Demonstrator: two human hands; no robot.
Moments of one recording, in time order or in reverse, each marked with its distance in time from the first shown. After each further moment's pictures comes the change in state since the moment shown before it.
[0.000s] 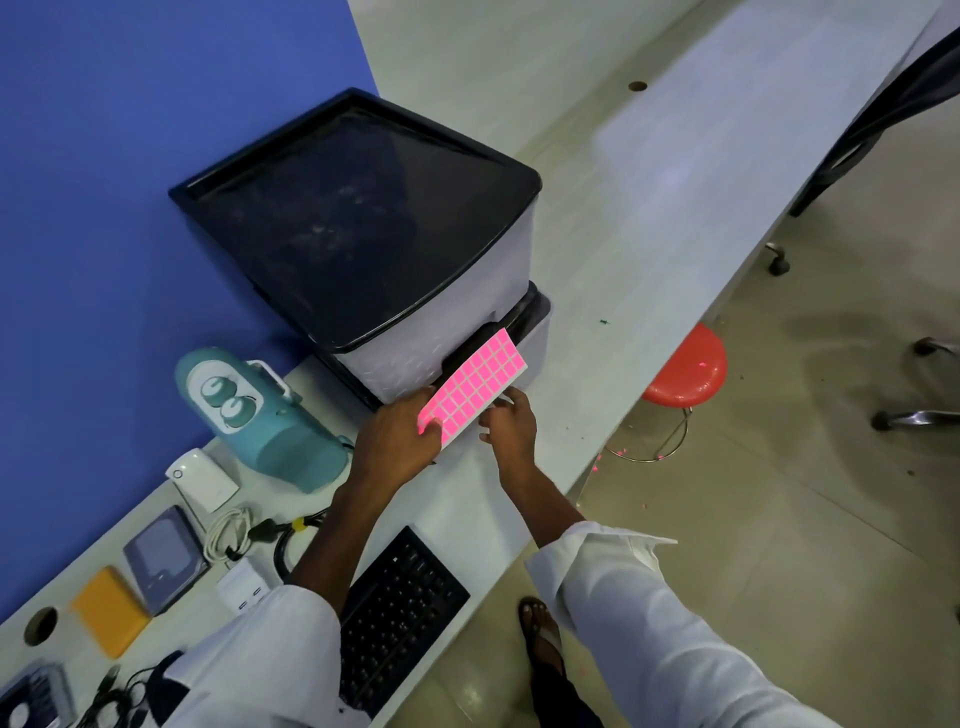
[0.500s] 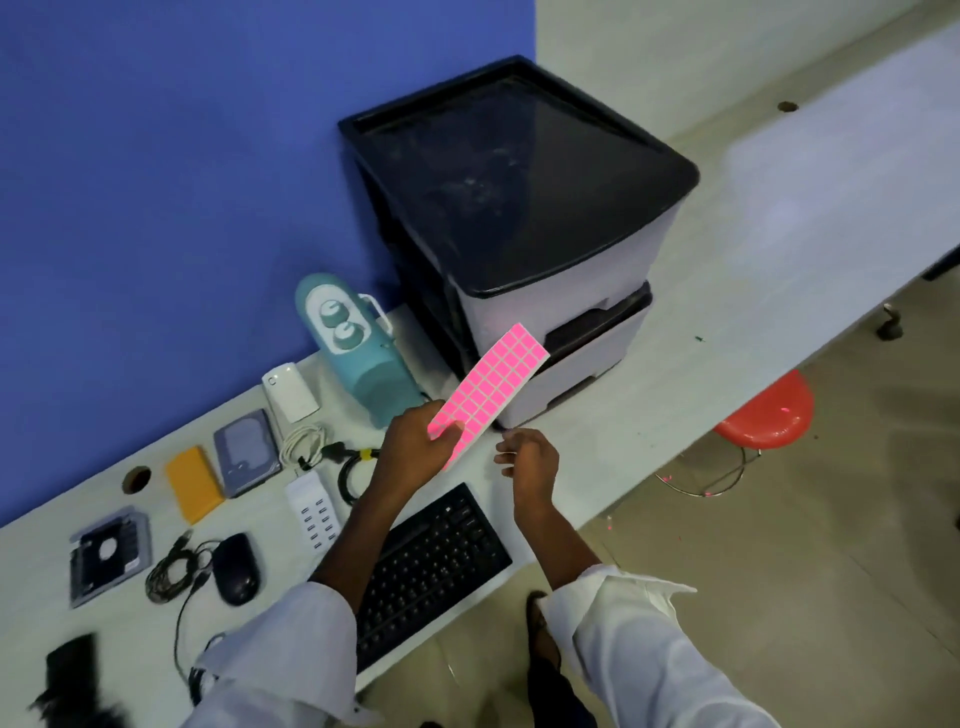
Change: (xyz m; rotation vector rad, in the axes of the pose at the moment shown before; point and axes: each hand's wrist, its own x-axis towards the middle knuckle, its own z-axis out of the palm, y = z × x) left_hand -0.083 -0.067 -0.001 -0.403 0.199 -0.243; right_hand -0.075 0.061 0.037 -0.011 -0.072 0.083
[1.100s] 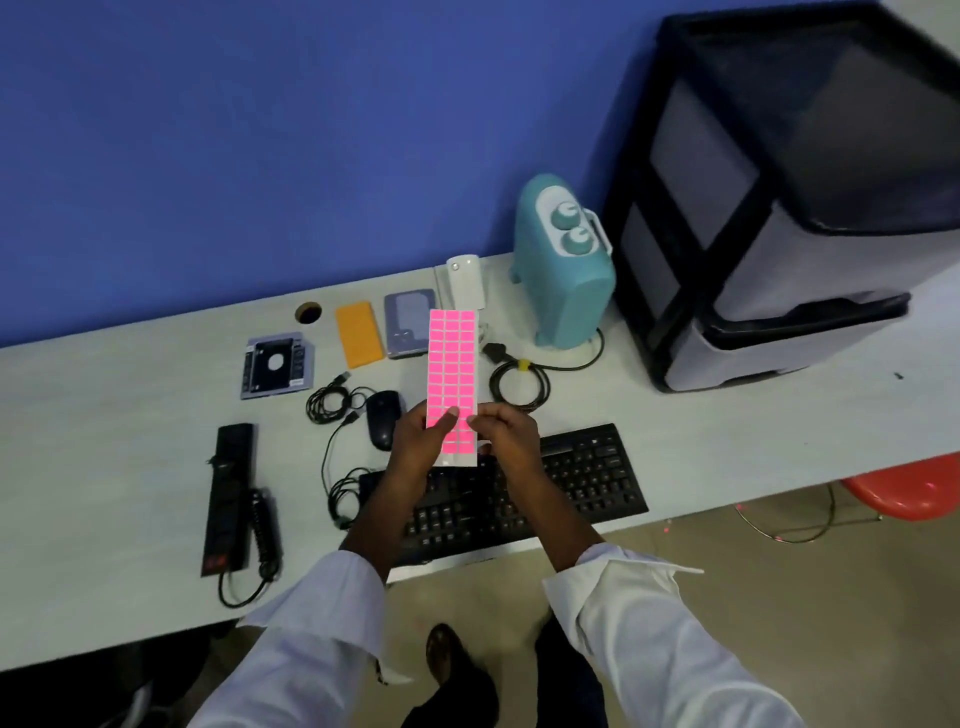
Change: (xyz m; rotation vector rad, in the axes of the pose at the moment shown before) left_hand -0.136 -0.212 -0.067 -0.734 0.402 -0.412; right_hand -0.136 0.136 0.140 -0.411 -0.553 0.007
